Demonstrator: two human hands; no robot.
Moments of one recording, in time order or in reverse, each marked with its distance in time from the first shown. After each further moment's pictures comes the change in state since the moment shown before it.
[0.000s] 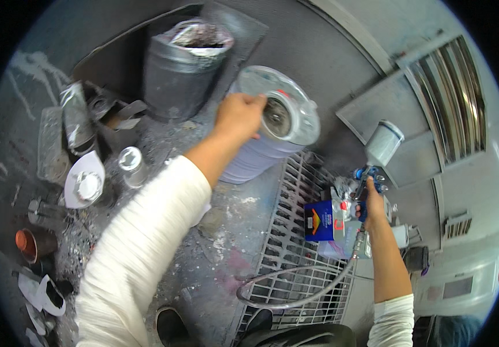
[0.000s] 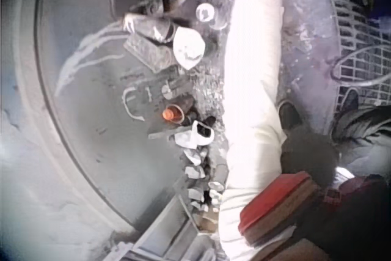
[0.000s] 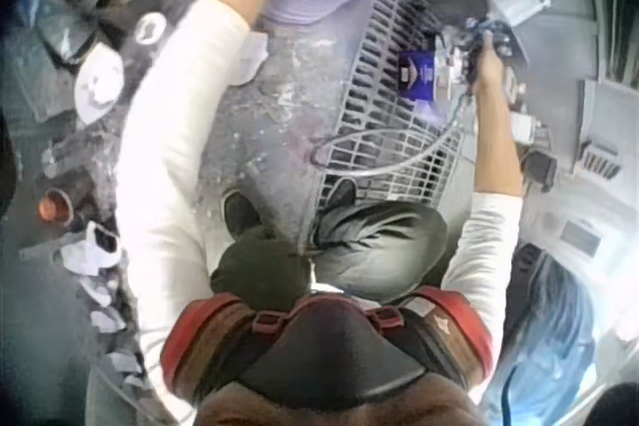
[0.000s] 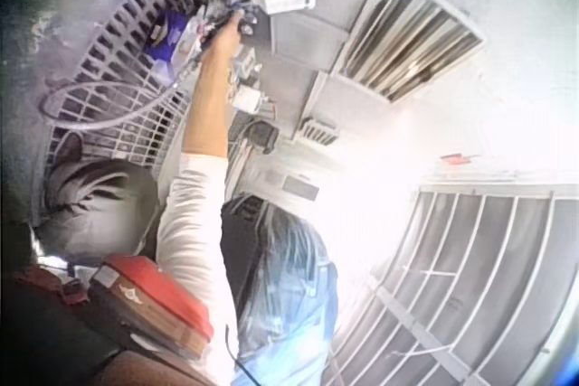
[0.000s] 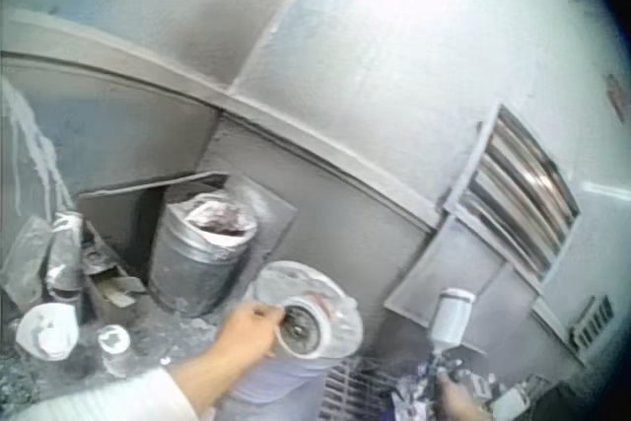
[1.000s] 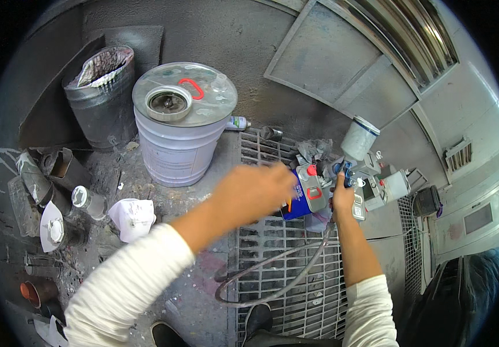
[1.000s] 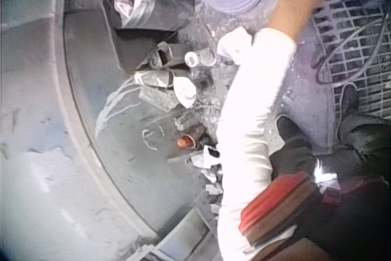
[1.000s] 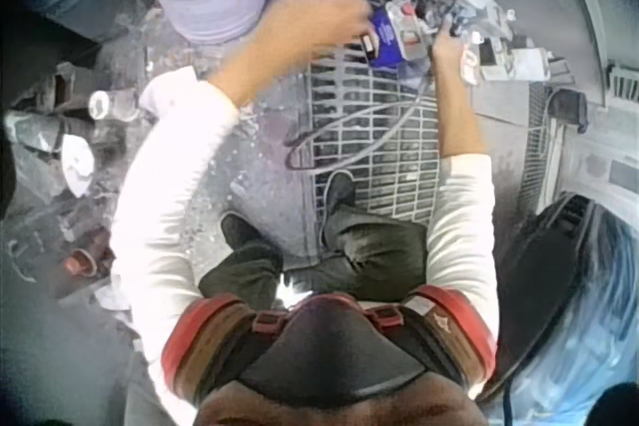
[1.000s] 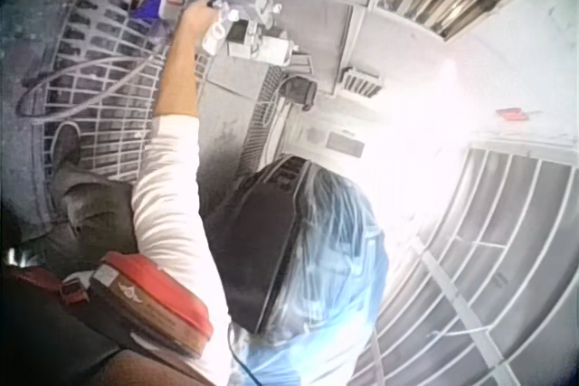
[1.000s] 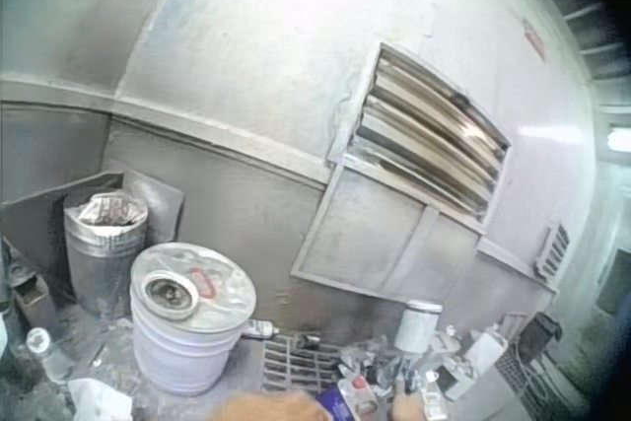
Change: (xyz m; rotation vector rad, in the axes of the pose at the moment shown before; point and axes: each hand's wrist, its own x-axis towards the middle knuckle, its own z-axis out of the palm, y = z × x) left_hand -0.122 -0.043 0.161 0.909 -0.627 1.226; right_hand 0.091 0.179 -0.077 0.045 0.416 -0.034
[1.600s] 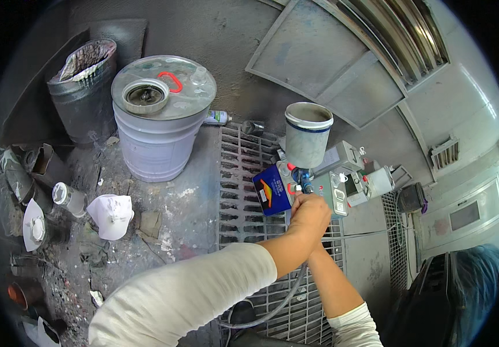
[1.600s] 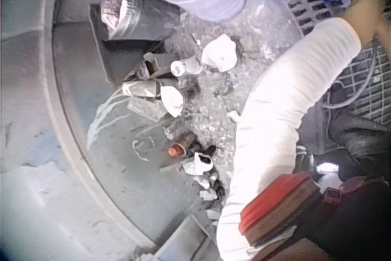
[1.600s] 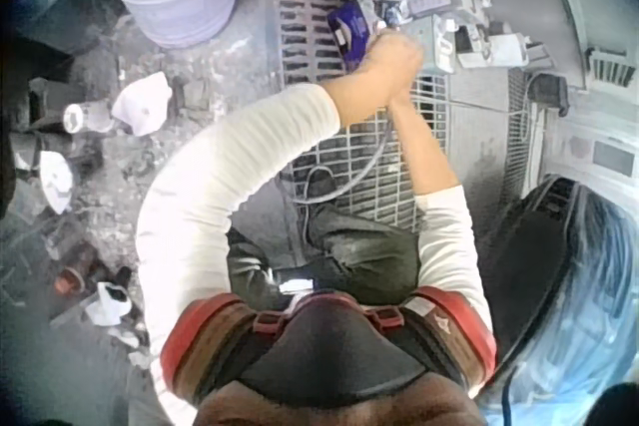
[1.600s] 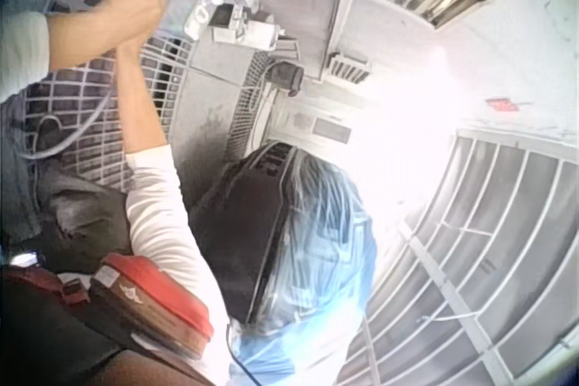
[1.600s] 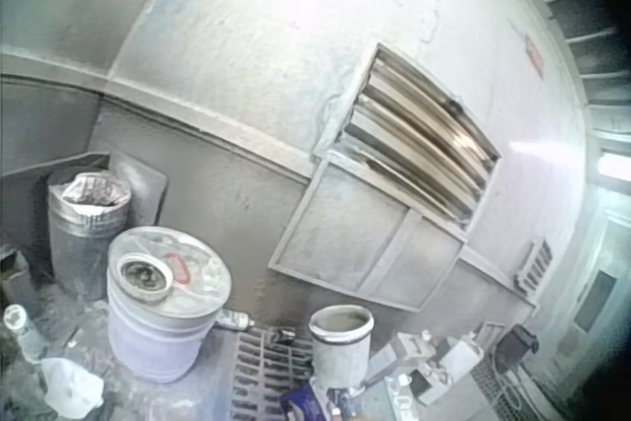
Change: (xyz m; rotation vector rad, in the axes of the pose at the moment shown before) left_hand 0.093 0.146 0.096 0.345 -0.416 -0.172; right_hand -0.125 -0.007 -0.016 -0.387 -0.167 -1.000
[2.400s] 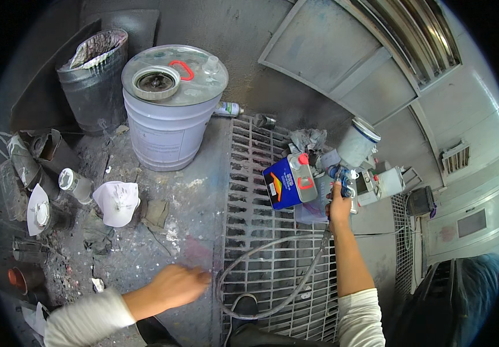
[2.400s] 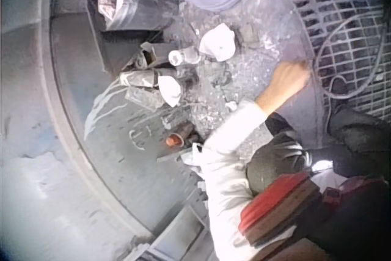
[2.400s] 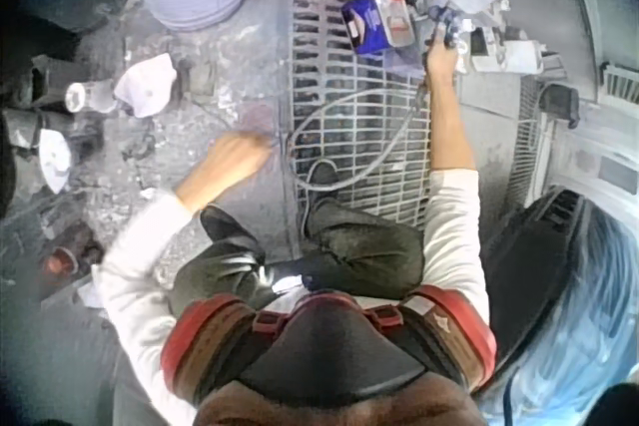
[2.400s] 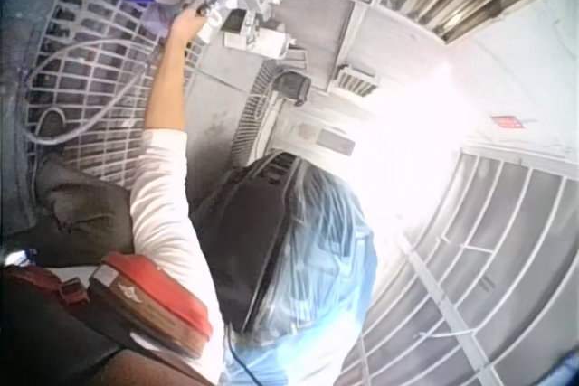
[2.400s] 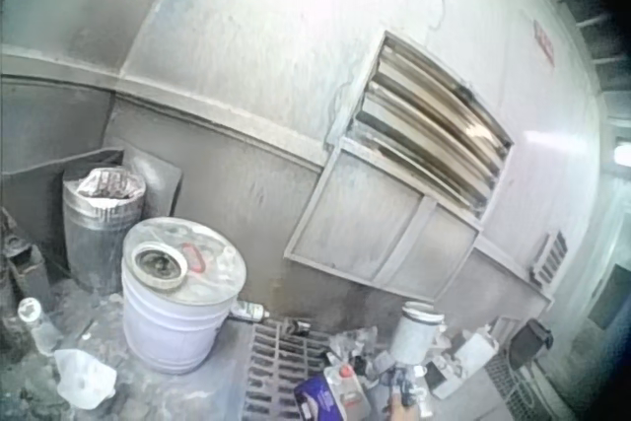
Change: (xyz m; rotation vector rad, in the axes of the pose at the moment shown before) left_hand -0.292 -0.106 0.051 -0.542 -0.301 0.135; right_hand 0.012 0.110 -0.007 0.541 0.113 0.936
